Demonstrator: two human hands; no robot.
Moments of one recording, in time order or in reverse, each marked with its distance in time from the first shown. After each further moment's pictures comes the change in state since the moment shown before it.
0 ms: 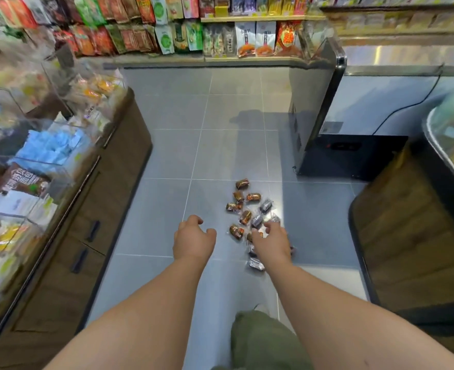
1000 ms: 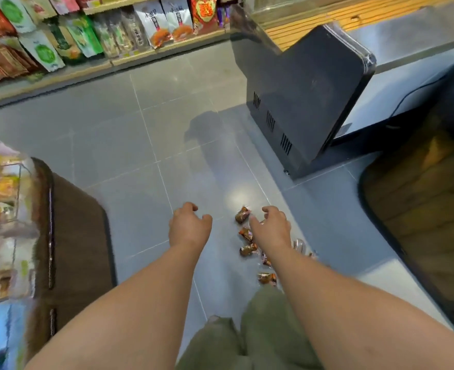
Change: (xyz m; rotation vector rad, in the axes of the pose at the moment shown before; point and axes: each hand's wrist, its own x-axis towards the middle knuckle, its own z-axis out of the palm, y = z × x) left_hand 0.533 0.152 -0.040 0.169 -0.278 0.263; right_hand 0.366 -0.290 0.129 0.105 0.261 0.310
